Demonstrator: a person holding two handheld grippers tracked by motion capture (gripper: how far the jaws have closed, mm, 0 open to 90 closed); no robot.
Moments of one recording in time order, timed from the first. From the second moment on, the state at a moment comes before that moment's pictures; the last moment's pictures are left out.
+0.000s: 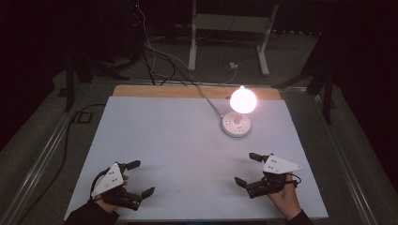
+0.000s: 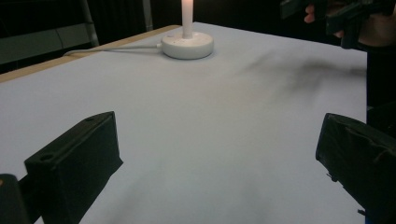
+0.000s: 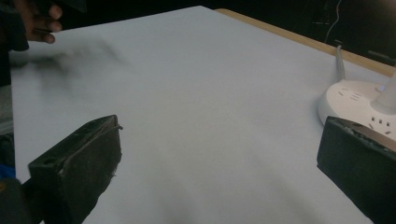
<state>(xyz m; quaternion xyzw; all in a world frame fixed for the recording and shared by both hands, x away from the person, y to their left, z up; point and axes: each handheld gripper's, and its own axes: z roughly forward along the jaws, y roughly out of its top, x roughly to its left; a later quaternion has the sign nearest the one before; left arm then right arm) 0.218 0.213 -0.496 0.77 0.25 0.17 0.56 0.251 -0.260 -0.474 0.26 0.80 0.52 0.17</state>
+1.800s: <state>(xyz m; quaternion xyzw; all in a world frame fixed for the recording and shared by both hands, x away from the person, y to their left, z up) 0.219 0.215 -0.495 0.77 0.25 0.17 0.56 0.357 -0.280 -0.466 0.37 0.75 0.50 0.22</state>
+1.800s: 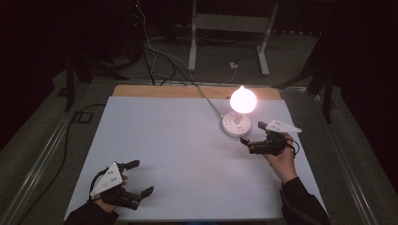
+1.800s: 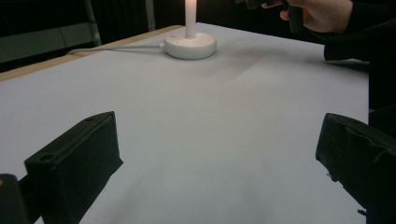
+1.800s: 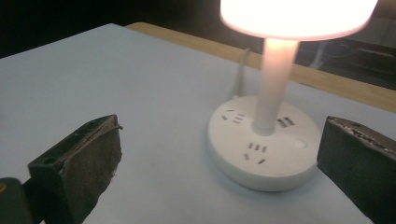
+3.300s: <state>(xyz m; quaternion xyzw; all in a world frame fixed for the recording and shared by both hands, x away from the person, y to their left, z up) 0.219 0.216 -0.495 0.76 0.26 0.17 0.57 0.433 -0.282 -0.500 0.49 0.72 0.43 0.24</state>
